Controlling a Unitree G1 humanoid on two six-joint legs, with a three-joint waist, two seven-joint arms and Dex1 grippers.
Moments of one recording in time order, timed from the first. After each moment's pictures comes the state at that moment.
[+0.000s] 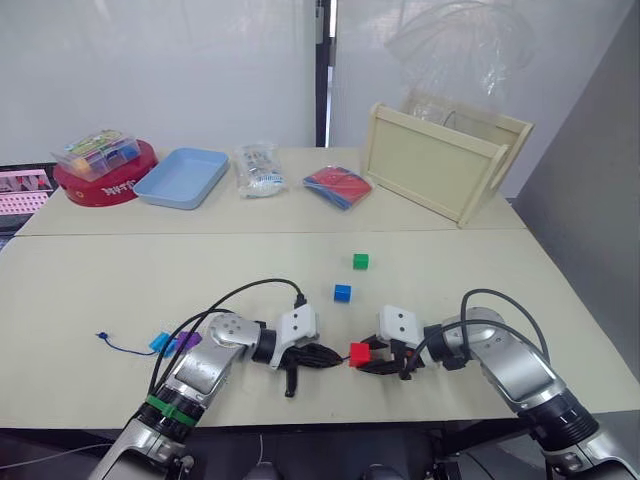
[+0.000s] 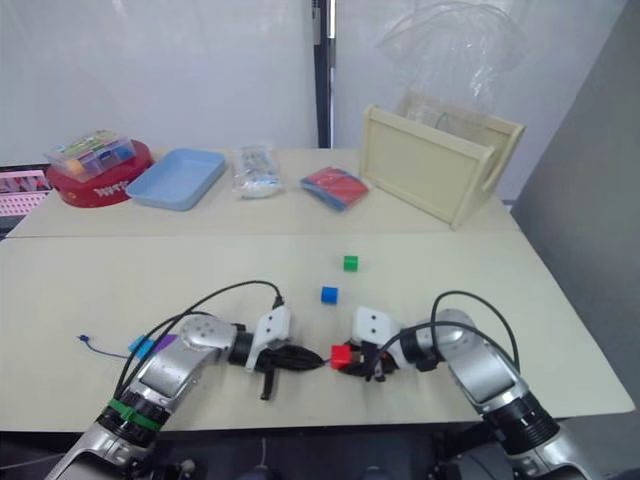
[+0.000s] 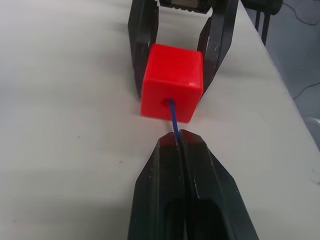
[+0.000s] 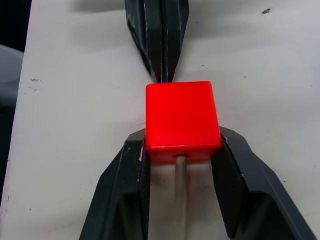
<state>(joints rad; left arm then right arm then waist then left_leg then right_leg) -0.45 0.45 -0.35 0.05 -0.19 0.31 -1.18 -0.42 -0.66 0.34 -0.16 0.10 0.43 1.17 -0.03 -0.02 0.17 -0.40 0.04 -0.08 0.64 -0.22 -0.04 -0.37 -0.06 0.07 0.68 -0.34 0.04</state>
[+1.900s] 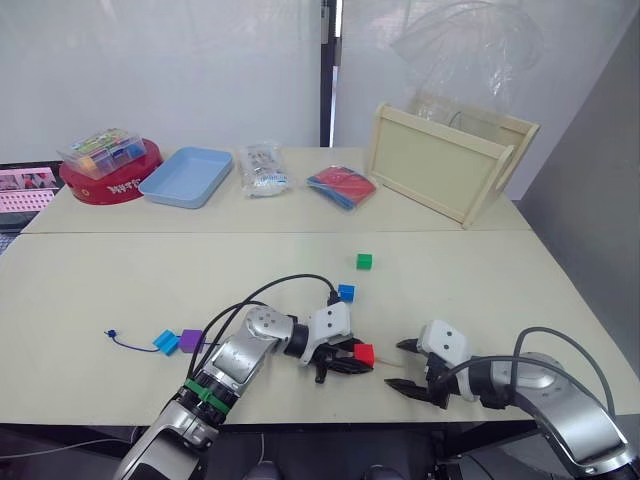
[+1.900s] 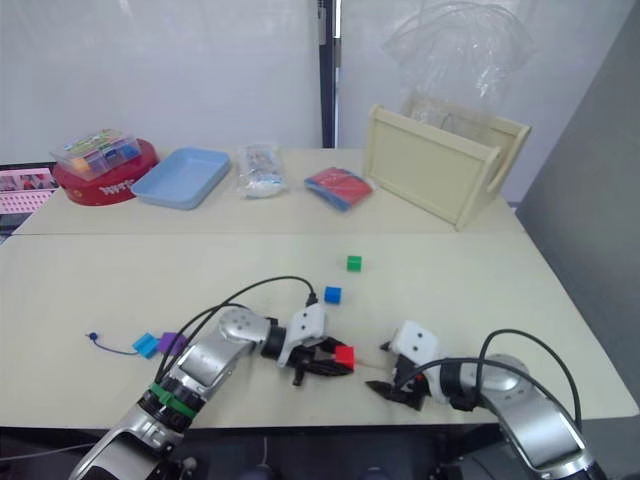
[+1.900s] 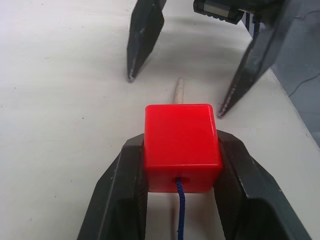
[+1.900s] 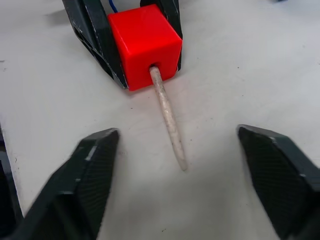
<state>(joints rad) -0.55 0.33 -0.43 0.15 -0.12 0.29 -1.16 -0.05 -0.76 0.11 -0.42 0.23 0.53 0.90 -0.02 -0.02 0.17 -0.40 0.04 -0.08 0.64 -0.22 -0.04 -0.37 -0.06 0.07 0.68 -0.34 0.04</state>
